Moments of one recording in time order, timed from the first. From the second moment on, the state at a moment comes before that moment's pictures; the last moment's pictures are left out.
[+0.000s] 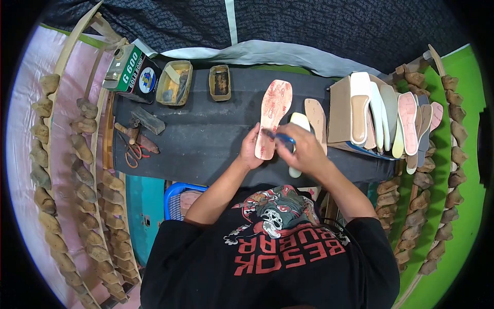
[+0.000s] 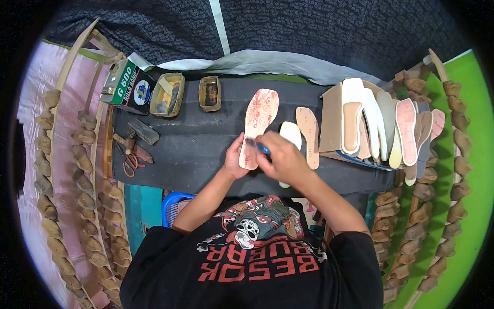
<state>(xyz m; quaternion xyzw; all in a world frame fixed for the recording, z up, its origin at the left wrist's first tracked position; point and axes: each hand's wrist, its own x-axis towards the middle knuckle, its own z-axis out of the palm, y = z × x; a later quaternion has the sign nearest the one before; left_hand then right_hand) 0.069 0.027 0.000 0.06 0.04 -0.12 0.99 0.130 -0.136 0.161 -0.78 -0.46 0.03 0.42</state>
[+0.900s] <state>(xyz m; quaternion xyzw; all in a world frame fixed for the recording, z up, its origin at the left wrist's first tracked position) 0.062 0.022 0.010 0.11 0.15 -0.06 0.98 0.123 -0.126 0.167 -0.77 -0.50 0.03 0.40</state>
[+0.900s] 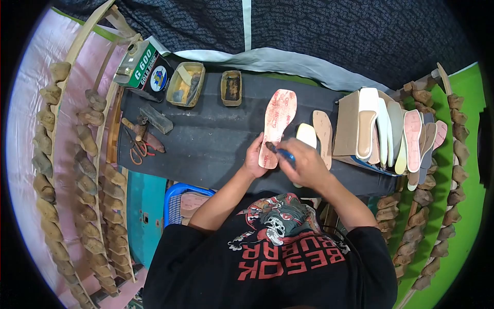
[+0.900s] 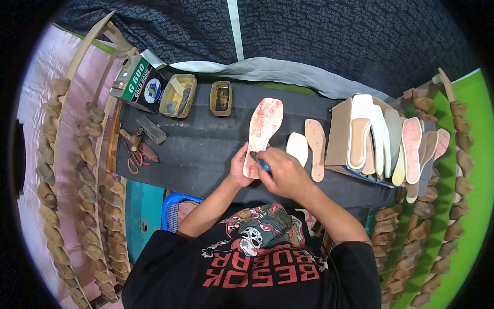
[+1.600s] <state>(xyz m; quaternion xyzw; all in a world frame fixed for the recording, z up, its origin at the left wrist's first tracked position) 0.057 0.039 0.011 0.13 0.12 -0.07 0.98 0.114 -0.109 0.168 -0.75 -0.54 0.09 0.38</state>
